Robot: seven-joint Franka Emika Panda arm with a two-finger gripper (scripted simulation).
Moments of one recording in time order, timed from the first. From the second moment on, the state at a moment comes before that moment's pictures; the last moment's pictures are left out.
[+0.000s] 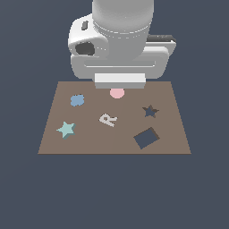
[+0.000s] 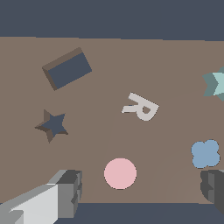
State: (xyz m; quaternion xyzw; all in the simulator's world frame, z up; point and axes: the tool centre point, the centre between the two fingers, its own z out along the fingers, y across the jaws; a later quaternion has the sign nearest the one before) arm -0.016 0.009 0.157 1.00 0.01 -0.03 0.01
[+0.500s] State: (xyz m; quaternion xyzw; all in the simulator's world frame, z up) arm -0.008 -0.007 0.147 1.00 0.01 -0.03 0.01
